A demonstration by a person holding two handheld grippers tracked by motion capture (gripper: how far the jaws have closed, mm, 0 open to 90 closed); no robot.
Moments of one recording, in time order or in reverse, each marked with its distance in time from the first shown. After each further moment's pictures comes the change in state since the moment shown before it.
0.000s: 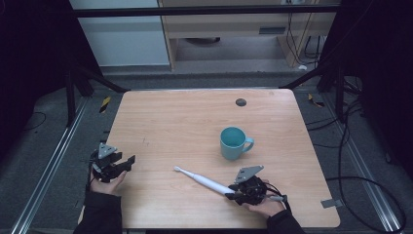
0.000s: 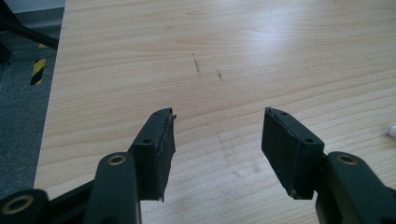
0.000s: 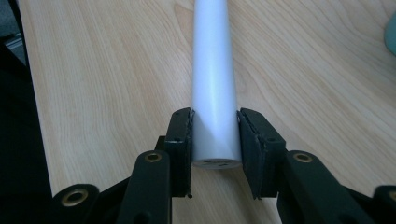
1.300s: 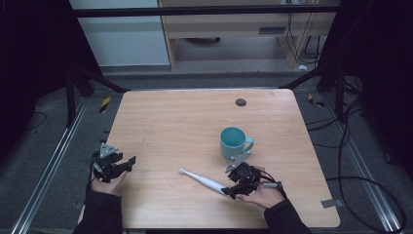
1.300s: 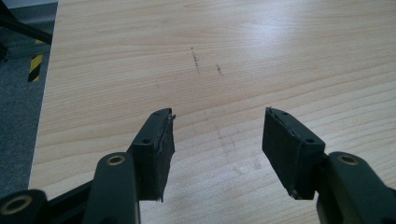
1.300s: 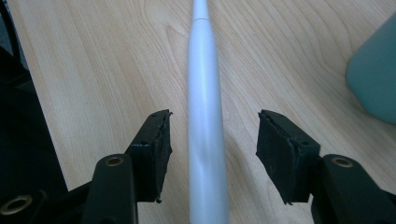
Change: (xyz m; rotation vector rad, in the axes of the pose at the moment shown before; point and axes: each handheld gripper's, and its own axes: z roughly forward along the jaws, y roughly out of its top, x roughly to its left) left arm 0.000 -0.001 0.004 0.025 -0.007 0.010; right arm 0.003 0.055 -0.012 0.153 -0.046 -0.017
